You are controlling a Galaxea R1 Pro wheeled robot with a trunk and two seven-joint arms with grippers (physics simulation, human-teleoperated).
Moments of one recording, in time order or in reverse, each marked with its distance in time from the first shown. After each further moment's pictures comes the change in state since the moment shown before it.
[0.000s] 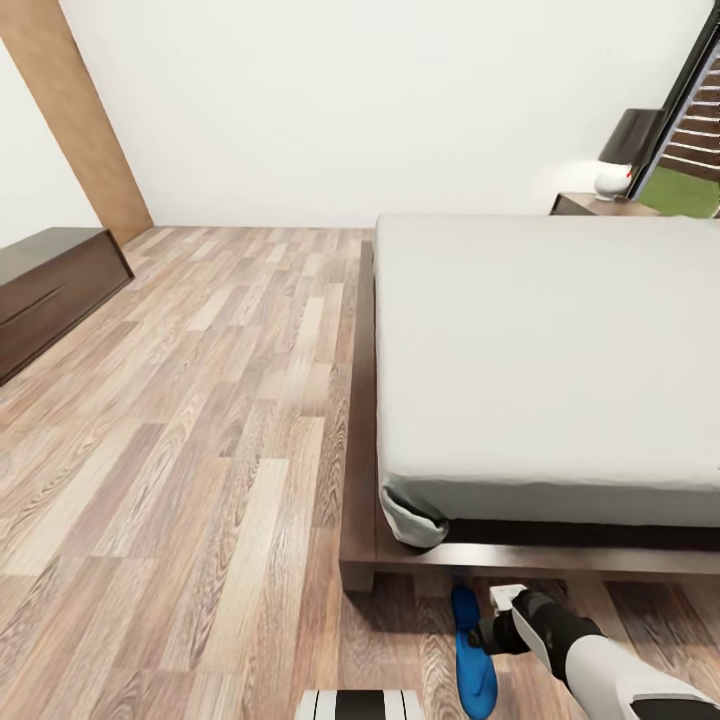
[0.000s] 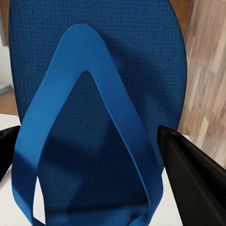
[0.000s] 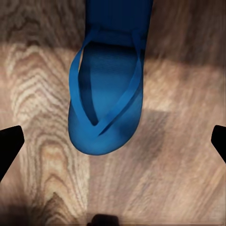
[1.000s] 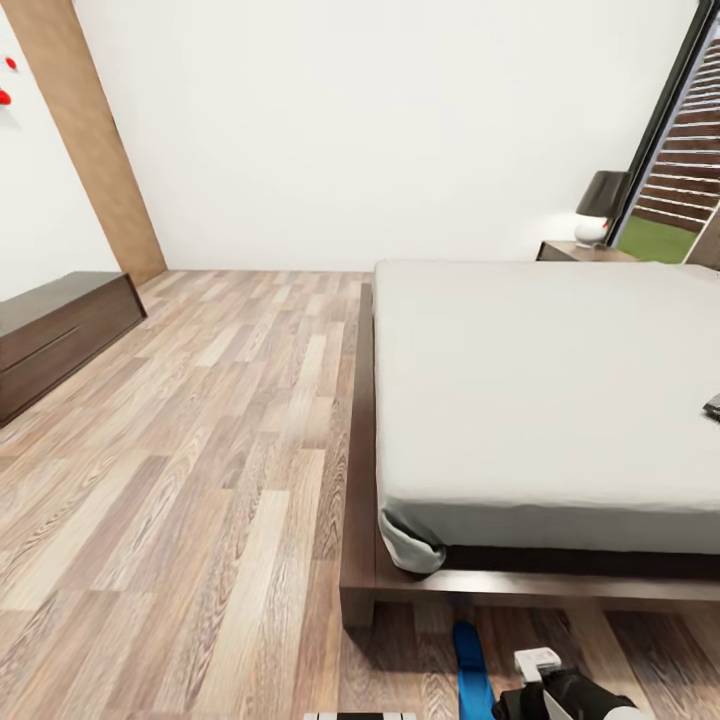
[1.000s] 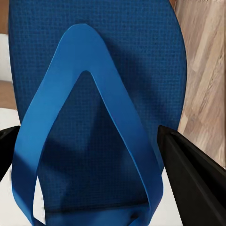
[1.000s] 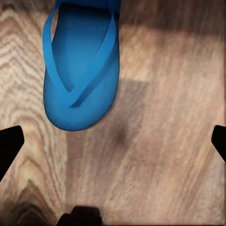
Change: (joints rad) left arm 0.030 -0.002 -0.002 0.028 0.003 -0.004 -0.078; right arm 0.122 -0.040 -0.001 0.119 0.002 -0.233 0.000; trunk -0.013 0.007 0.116
